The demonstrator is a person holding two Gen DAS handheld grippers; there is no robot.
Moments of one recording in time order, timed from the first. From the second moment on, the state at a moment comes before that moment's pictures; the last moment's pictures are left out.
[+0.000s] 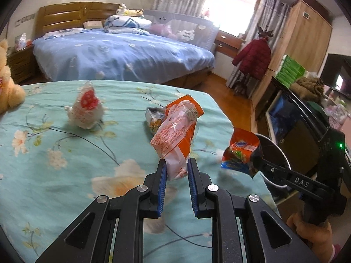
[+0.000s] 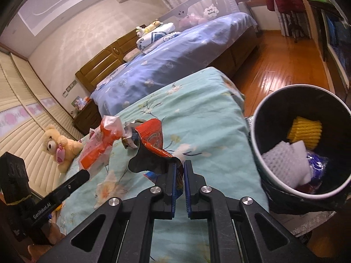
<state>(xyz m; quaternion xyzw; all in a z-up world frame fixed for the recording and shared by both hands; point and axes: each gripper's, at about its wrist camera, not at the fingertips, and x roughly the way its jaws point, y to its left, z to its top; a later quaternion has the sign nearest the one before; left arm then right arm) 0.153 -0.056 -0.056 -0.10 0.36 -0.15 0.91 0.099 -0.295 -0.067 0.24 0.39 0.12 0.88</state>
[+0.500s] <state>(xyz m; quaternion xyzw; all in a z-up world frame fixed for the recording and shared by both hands) 0.153 -0.091 -0.060 -0.08 0.38 -0.18 0.90 0.084 -0.321 -0.069 0.26 0.38 0.10 0.88</state>
